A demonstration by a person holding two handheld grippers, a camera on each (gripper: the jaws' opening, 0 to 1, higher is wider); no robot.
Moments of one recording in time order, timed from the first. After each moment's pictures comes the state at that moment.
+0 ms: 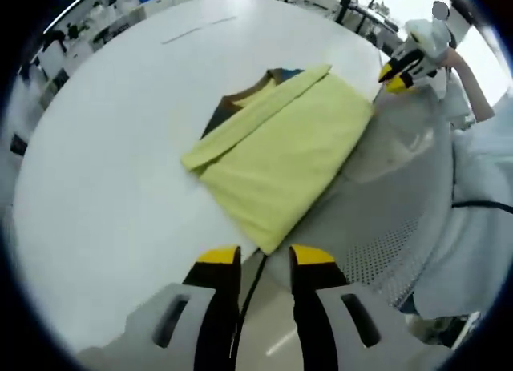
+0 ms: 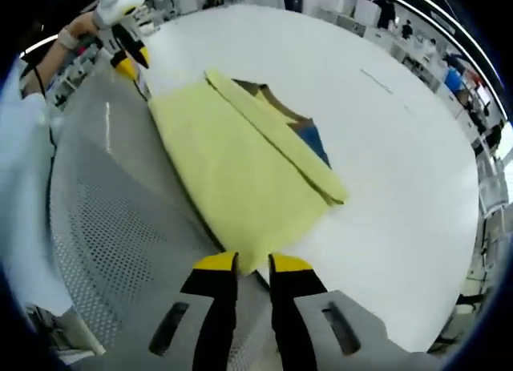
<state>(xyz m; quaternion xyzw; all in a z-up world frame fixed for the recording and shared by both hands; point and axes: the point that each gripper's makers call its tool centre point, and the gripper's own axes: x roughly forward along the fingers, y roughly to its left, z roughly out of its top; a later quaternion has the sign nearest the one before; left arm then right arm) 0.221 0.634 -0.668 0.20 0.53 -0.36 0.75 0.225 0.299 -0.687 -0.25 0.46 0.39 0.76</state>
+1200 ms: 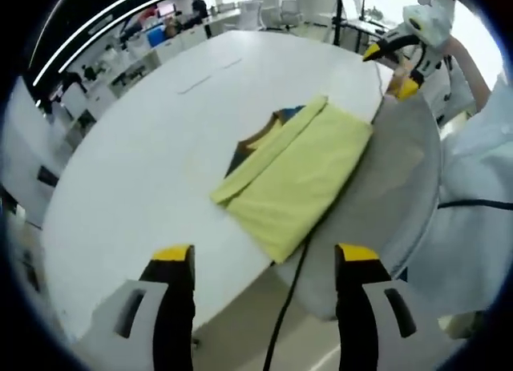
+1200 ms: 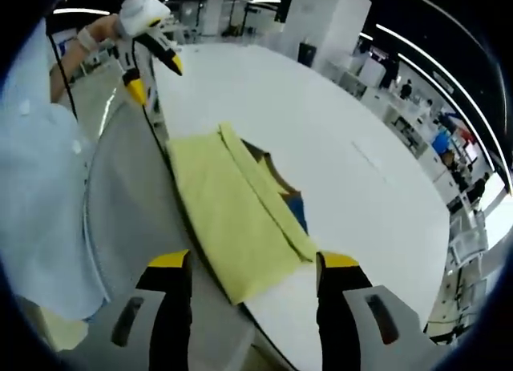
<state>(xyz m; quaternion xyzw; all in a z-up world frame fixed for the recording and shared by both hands) 0.222 0.637 -0.617 0.25 0.43 -0.33 0.81 0.225 0.336 -0.608 -0.30 0.32 0.41 0.80</state>
